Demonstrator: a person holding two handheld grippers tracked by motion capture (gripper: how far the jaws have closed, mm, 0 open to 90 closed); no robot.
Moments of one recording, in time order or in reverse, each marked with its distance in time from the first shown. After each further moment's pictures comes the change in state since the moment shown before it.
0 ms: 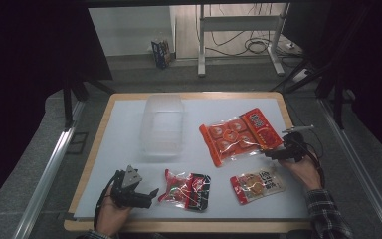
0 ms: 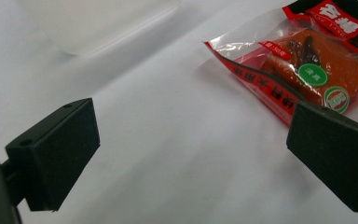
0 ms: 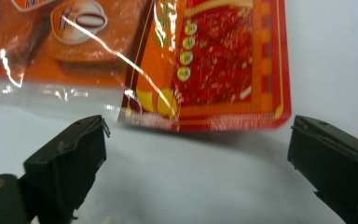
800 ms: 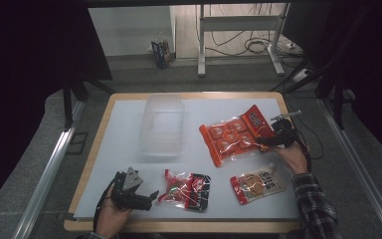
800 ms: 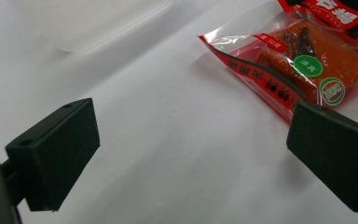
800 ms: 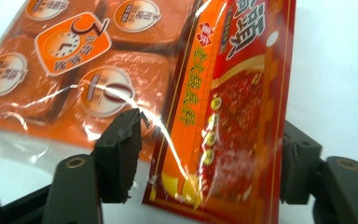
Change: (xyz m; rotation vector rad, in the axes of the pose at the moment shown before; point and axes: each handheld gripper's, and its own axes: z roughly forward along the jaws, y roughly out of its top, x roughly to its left) left arm -0.004 -0.002 0.001 0.011 -0.002 0.018; right arm 0.011 0.048 0.018 0.018 0.033 -0.042
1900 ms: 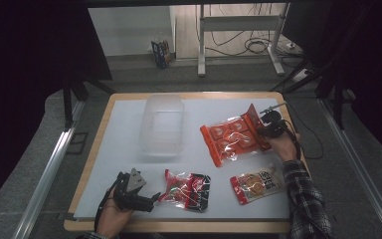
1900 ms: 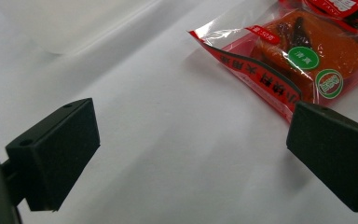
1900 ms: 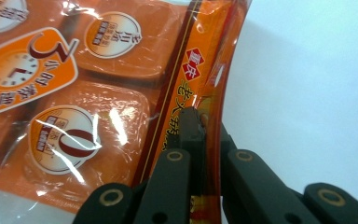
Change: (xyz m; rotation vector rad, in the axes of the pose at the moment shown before) left arm -0.005 0.001 0.004 0.020 0.001 0.045; right arm 0.003 0.032 0.023 0.084 -0.079 -0.081
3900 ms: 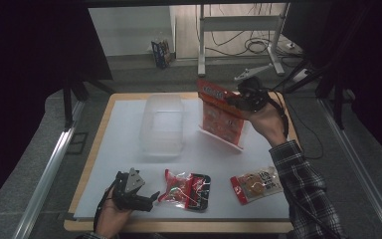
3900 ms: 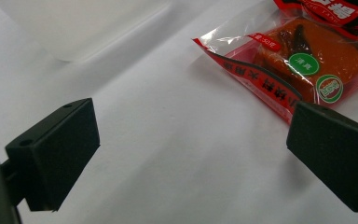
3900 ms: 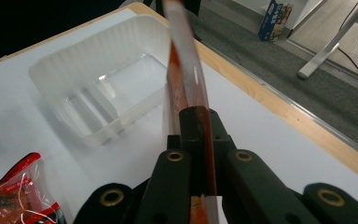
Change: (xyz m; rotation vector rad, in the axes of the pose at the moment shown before) left arm 0.001 0.000 -0.004 -0.025 0.018 0.009; right arm 0.118 0.111 -0.132 -0.281 0.134 -0.234
